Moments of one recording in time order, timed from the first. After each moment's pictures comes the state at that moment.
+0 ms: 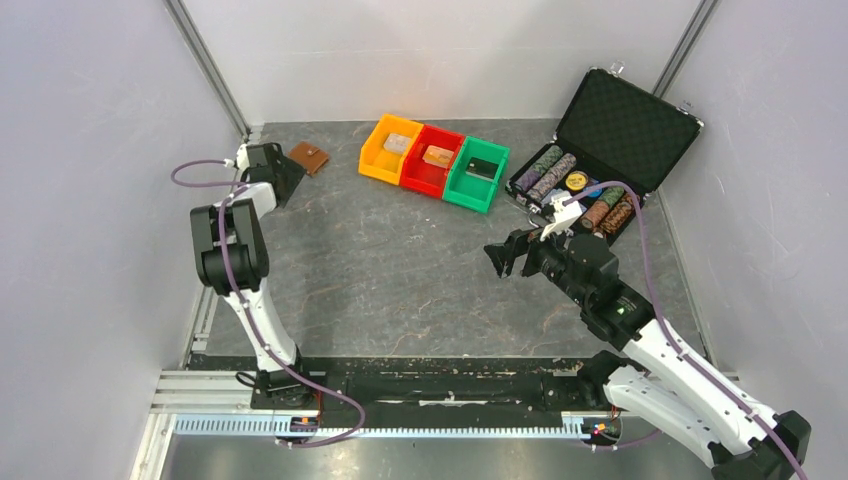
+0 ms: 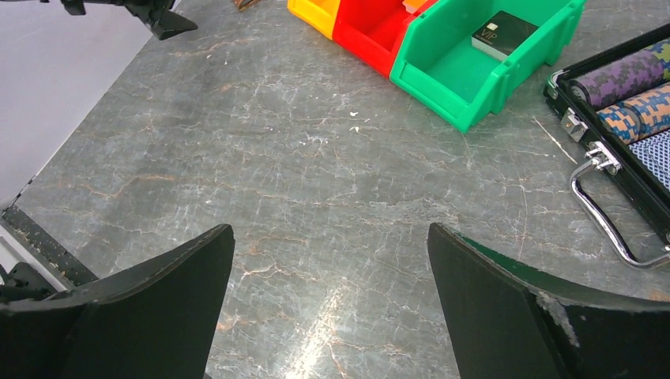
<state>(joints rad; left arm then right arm) 0.18 1.98 1.28 0.01 -0.06 -0.81 0.63 0.72 0.62 -0.11 0.04 0.30</state>
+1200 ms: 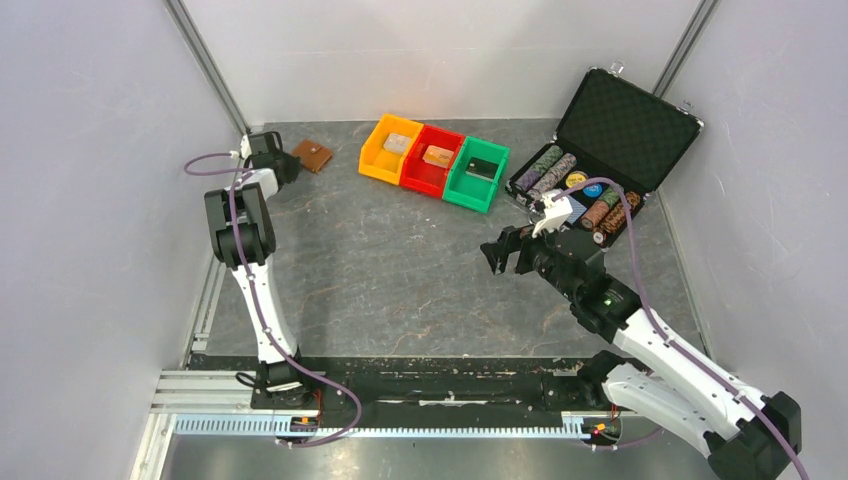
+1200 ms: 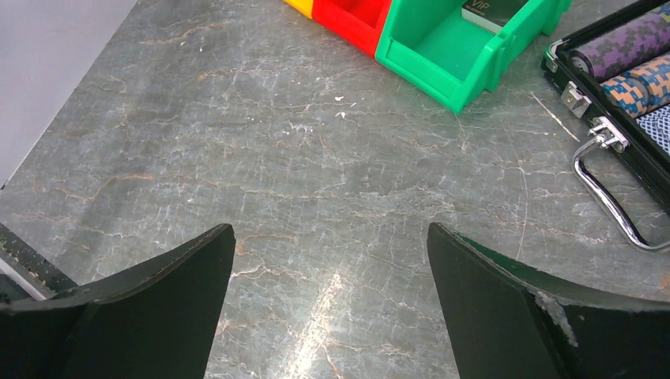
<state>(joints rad) 0.21 2.35 1.68 0.02 0.06 -0.92 0.63 0.82 0.62 -0.08 0.08 0.32</state>
